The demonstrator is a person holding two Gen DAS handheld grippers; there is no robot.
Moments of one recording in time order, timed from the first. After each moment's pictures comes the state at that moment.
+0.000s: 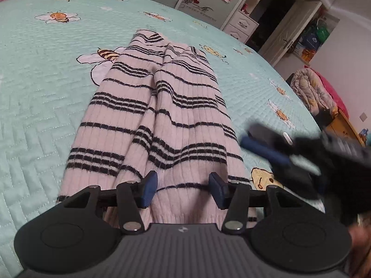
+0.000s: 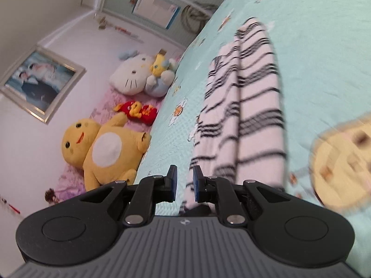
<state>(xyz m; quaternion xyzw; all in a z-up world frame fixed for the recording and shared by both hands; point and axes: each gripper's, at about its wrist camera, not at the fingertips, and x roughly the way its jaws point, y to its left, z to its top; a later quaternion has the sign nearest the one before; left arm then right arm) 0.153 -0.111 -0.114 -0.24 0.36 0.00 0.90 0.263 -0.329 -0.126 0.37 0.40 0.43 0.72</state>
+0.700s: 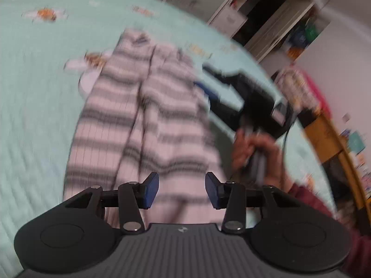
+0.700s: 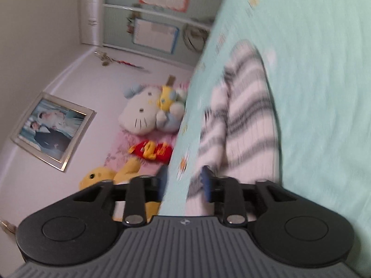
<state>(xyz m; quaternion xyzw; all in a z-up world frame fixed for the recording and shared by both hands) 0.166 -0.081 -0.078 -0.27 0.36 -0.05 0.89 0.430 -0.319 -0.178 0.47 0.35 0.42 0.69</state>
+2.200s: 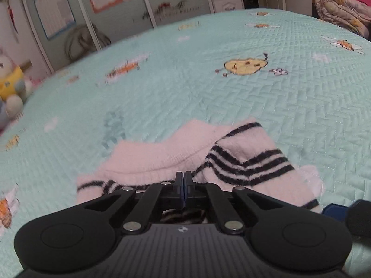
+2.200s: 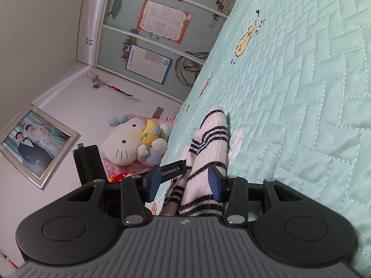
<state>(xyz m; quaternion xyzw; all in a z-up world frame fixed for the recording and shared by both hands) 0.537 -0.094 -0.122 0.11 0.37 0.07 0.92 0.511 -0.320 -0.207 0.46 0.30 0.38 0.74</state>
